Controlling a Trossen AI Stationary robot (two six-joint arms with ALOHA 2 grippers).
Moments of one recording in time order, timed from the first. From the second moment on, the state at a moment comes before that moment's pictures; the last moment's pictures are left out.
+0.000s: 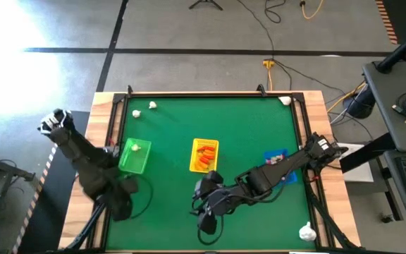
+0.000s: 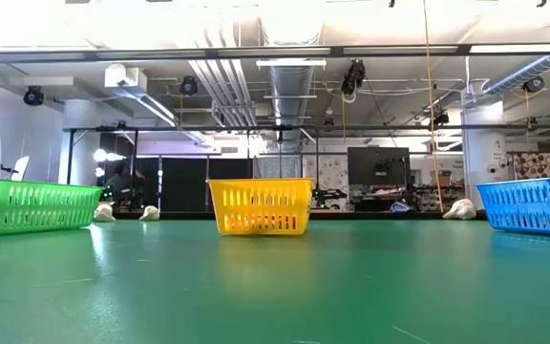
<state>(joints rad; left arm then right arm) -0.88 1.30 1.01 -1.26 0.04 -1.26 0.48 1.98 2.02 -0.69 0.25 0.69</state>
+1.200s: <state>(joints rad) -0.84 1.67 1.00 -1.19 0.56 -1.05 0.75 2.12 1.98 -0.62 0.31 0.67</state>
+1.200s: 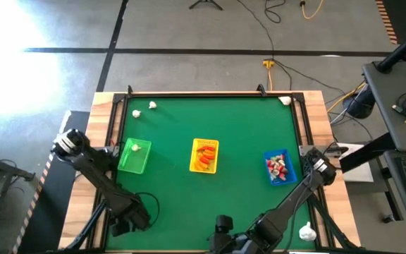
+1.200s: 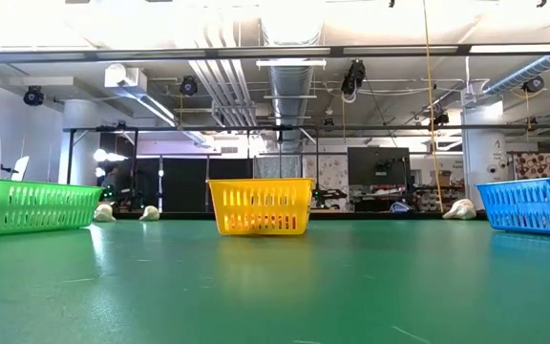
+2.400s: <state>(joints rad) -0.82 1.90 0.93 -1.12 0.53 -0.85 0.64 2.12 2.04 -0.72 0.08 0.84</state>
